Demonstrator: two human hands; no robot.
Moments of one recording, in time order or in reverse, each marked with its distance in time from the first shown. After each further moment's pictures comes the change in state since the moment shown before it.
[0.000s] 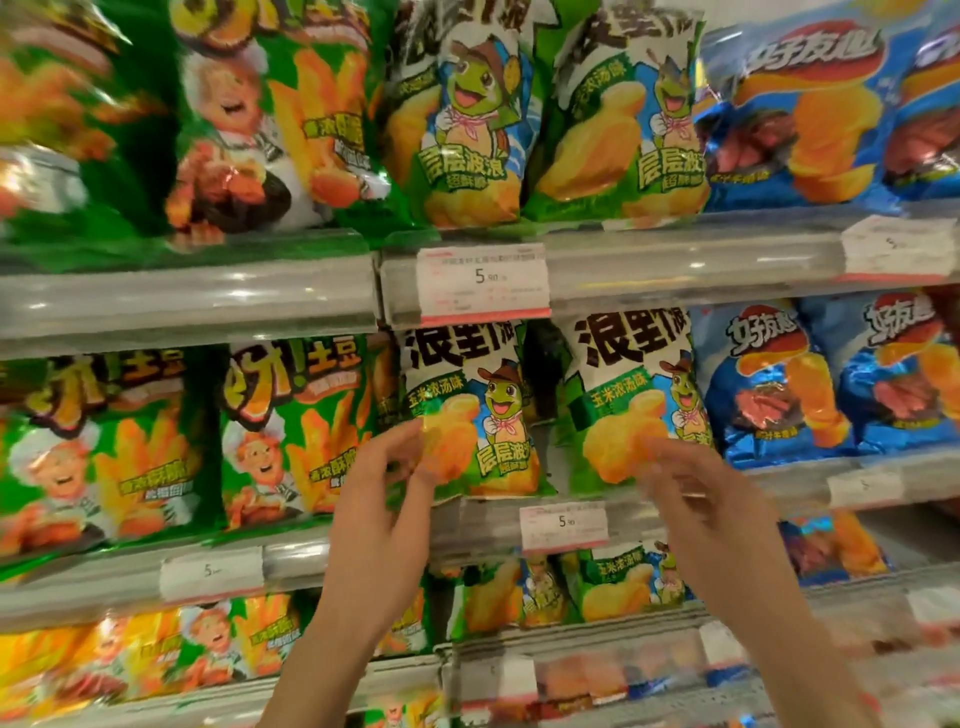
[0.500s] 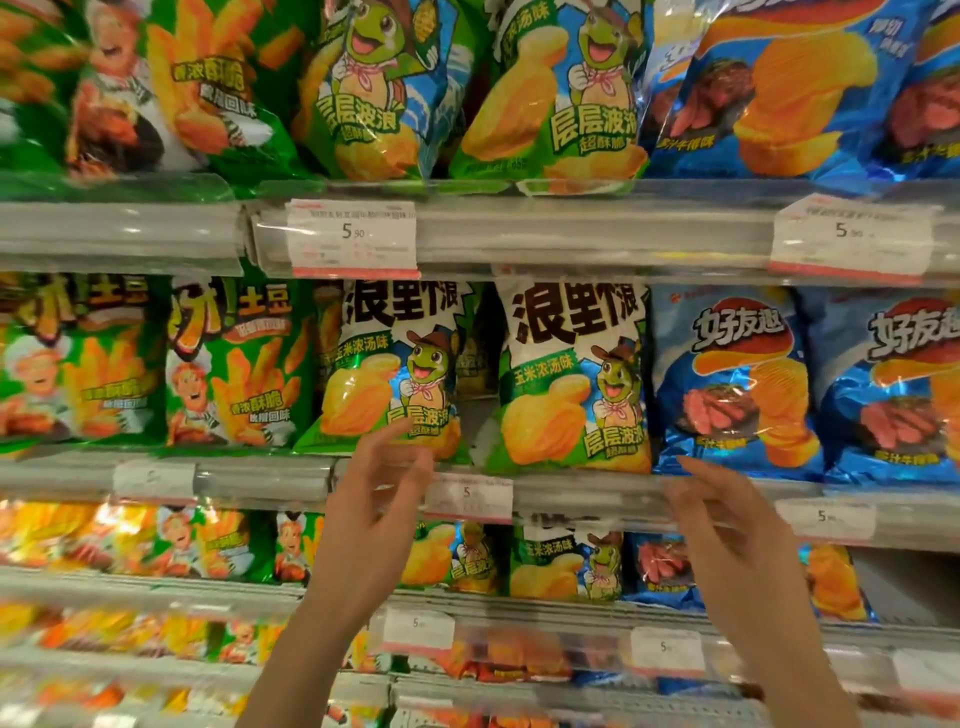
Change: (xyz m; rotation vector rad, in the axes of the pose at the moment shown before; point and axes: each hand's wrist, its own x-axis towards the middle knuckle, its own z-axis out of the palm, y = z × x) left_hand -0.047 0.034 0.092 -0.021 0.101 -0.178; right_hand 0.035 0.098 -0.083 0.078 -0.106 0.077
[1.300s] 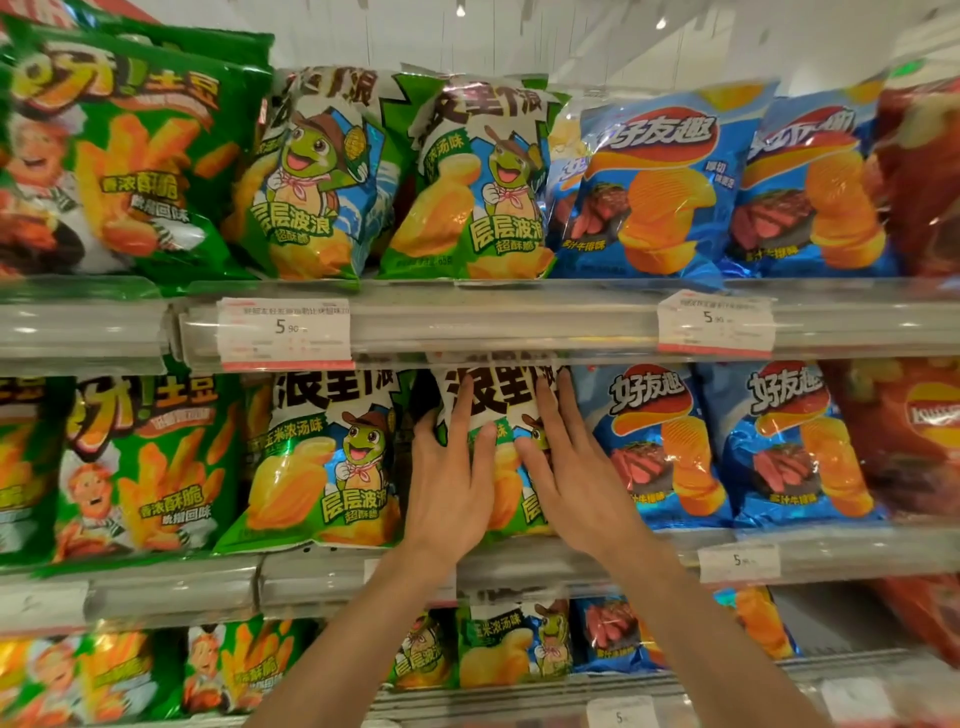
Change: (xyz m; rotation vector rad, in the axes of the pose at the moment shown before) left_hand 0.083 0.039 0.113 0.233 -0.145 0.202; right_hand 0.101 -0.033 0.050 -0.526 -0.104 -0.489
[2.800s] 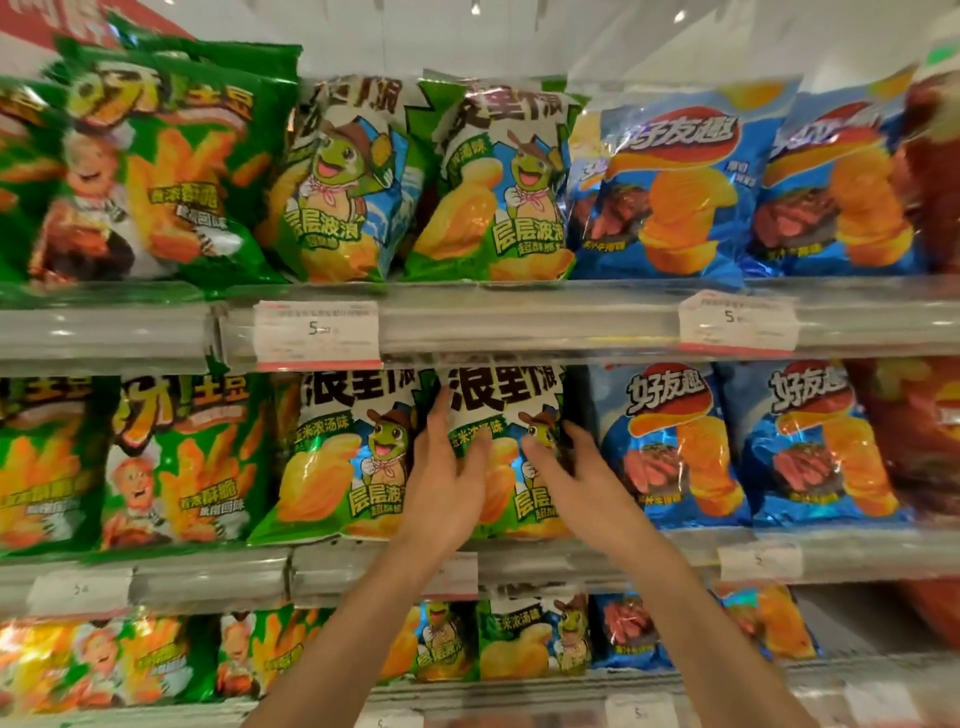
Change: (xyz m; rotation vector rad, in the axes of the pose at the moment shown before) left_hand -0.009 0.004 -0.033 -0.211 -0.050 -0.172; right_hand -0.010 -0.040 -0.017 0.619 -0.164 0.433
